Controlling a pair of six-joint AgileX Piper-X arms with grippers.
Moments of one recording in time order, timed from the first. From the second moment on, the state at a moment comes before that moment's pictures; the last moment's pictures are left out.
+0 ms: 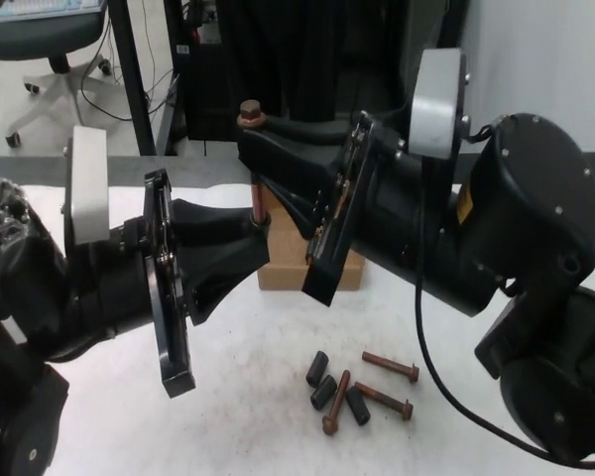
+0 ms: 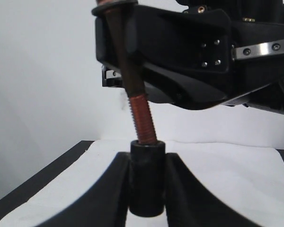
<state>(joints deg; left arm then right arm) -17.4 78.6 -21.4 -66.4 58.0 -7.0 42.0 82.9 -38.7 -54.9 -24.8 13.7</state>
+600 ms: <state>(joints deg) -17.8 78.6 -20.9 -79.3 49.7 -22.1 42.4 82.9 -39.1 -55.9 -24.6 13.5</state>
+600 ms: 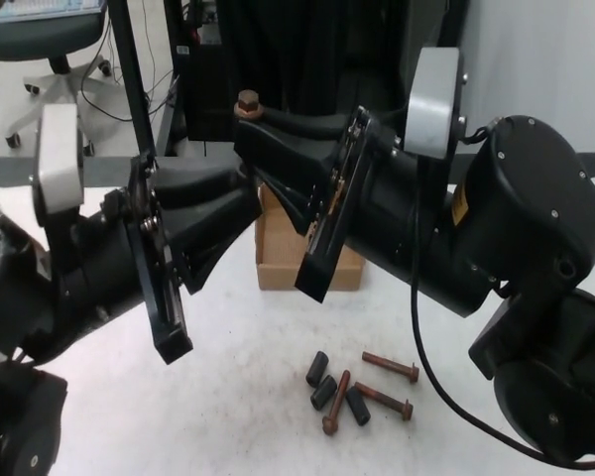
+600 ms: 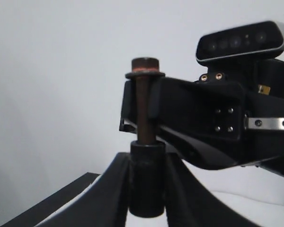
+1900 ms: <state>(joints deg) -17.7 78.6 -20.9 -79.3 50.3 -22.7 39.8 82.5 -39.0 -50.9 -29.5 17.1</state>
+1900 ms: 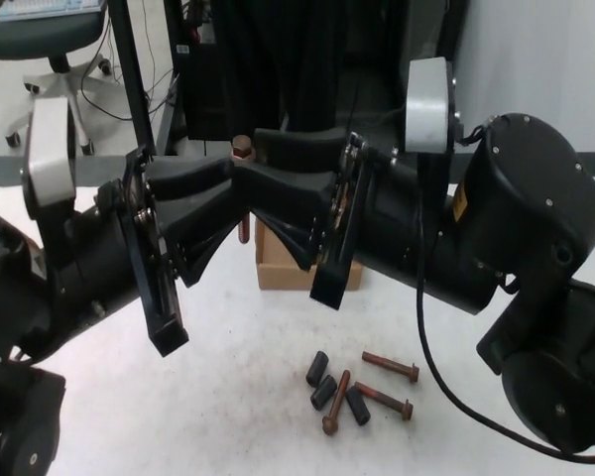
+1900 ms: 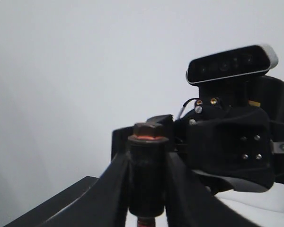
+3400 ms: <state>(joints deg) -25.2 120.4 -104.6 40.9 19.9 -5.1 20.0 51.9 -38.6 0.7 -29.9 18.2</state>
